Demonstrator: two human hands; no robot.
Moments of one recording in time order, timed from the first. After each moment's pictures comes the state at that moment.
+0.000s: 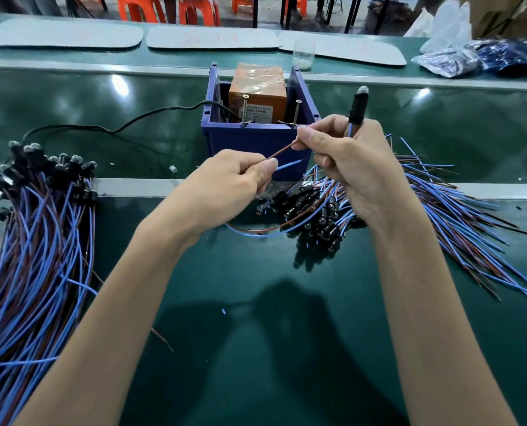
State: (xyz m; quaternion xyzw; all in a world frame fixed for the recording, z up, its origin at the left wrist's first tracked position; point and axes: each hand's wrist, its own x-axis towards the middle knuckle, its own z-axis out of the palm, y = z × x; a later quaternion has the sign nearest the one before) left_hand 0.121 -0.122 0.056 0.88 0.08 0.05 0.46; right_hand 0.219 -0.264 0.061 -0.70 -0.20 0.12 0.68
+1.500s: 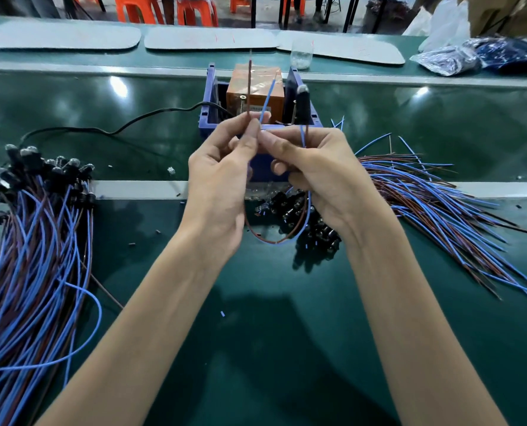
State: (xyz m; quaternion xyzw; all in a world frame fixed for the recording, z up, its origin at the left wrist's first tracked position) left_hand 0.132 -0.154 0.056 0.52 0.16 0.27 0.79; right_hand 0.196 -0.242 0.058 -0.60 -0.22 0.22 0.73
